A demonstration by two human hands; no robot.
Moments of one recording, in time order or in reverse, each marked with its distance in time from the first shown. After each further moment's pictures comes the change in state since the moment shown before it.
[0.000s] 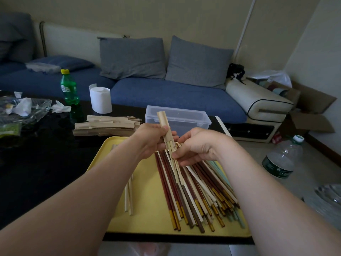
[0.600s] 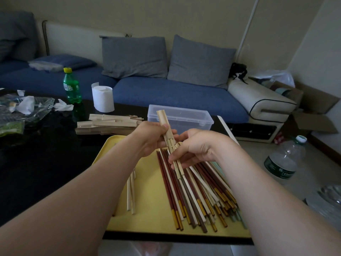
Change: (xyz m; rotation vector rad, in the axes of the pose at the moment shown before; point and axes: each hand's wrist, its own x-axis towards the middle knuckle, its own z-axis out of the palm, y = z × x) left_hand 0.002 0.003 -0.007 -0.002 0.010 0.002; right_hand 0.001 -0.005 0.007 -0.057 -0.138 0.011
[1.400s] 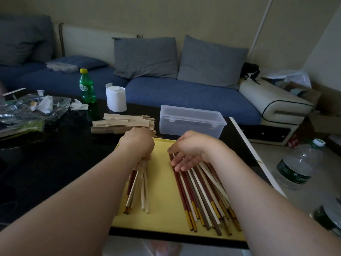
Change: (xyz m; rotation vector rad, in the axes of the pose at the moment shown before) left_hand -0.014 0.008 -0.045 1.475 0.331 -0.122; right_hand 0.030 -0.016 0.038 -0.159 0.117 0.039
